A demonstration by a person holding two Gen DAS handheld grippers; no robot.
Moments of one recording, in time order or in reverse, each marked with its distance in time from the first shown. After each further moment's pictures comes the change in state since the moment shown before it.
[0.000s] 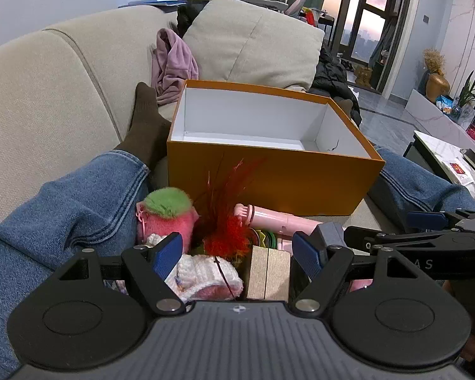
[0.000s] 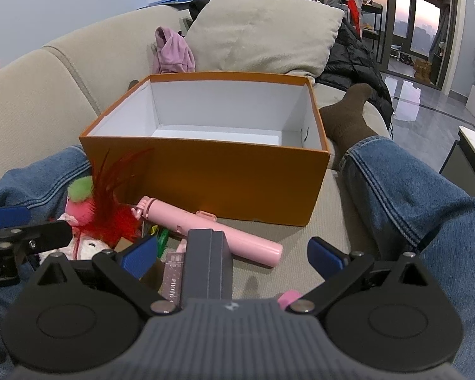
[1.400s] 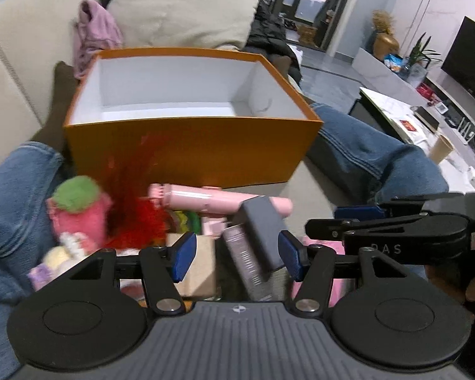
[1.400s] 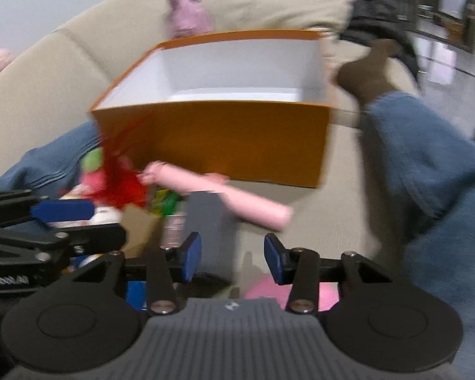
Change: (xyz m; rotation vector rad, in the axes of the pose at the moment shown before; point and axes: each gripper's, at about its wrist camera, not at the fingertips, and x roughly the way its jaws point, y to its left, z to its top) left arm 0.040 -0.045 0.010 0.102 0.165 -0.223; right arm 0.014 -0.050 -0.008 0.060 0.176 0.113
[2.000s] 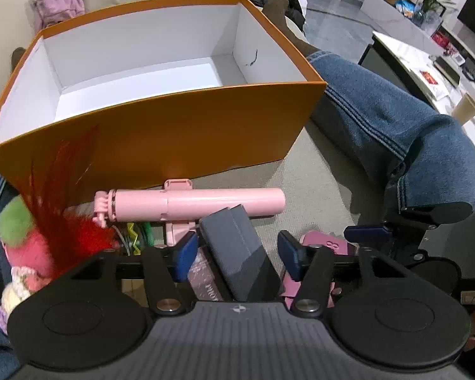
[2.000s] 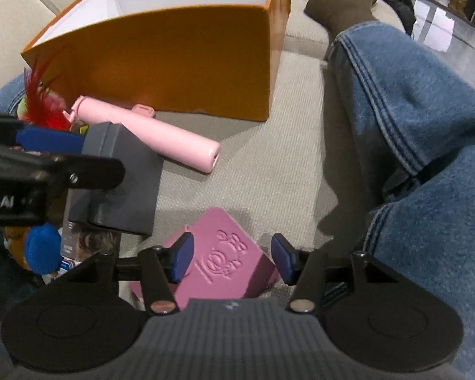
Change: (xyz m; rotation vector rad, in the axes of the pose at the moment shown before) left arm 0.081 -0.038 0.036 0.074 0.228 0.068; right arm 0.051 -0.043 -0.005 -0.076 0.238 -0.003
